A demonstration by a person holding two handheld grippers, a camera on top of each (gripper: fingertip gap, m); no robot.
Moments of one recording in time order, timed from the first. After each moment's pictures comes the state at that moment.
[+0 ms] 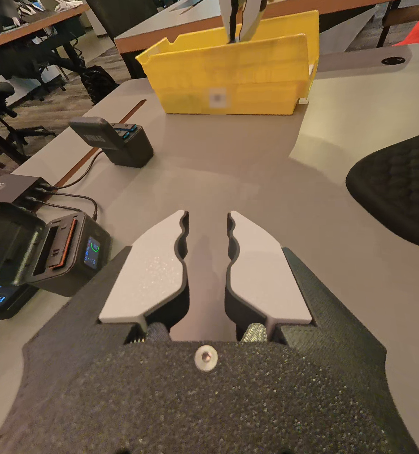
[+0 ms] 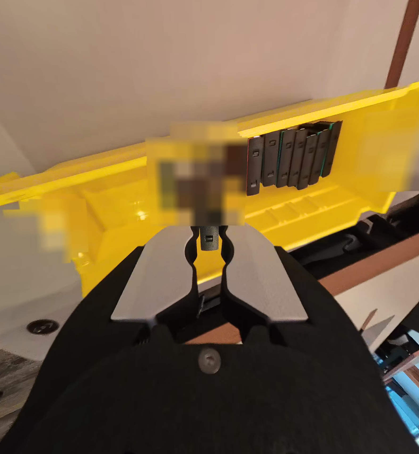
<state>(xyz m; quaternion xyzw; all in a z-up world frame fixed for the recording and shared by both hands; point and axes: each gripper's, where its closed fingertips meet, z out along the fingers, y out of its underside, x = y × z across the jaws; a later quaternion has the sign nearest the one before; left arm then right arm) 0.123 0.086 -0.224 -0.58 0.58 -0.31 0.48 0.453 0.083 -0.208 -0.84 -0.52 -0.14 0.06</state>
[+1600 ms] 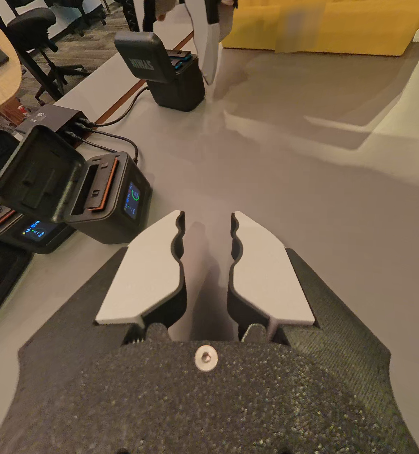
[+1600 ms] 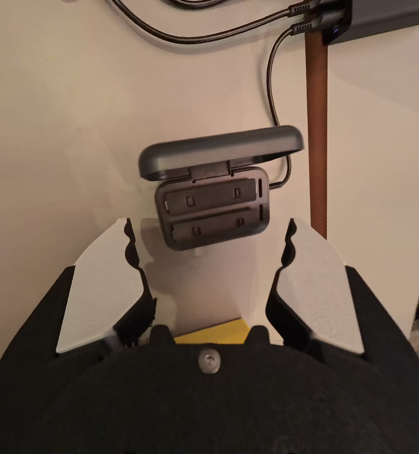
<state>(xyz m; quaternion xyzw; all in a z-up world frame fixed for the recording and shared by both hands) 0.105 0.141 -0.259 -0.66 0.54 -0.22 0.47 0.310 0.260 -0.262 -0.83 -0.54 -0.03 0.15</state>
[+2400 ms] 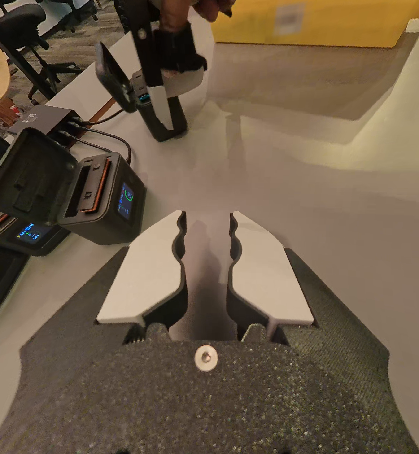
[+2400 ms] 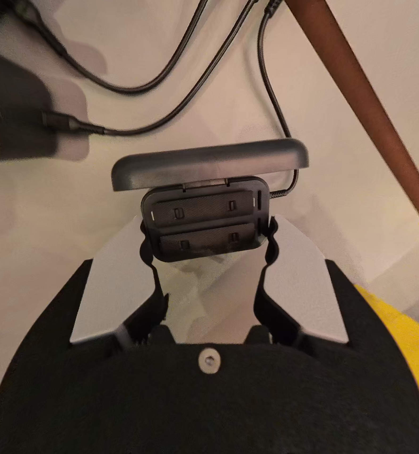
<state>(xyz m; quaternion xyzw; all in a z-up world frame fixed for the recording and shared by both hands) 0.105 0.135 -0.260 -0.66 0.55 -0.22 0.46 0.256 0.248 -0.275 -0.96 -0.26 -0.05 0.11</state>
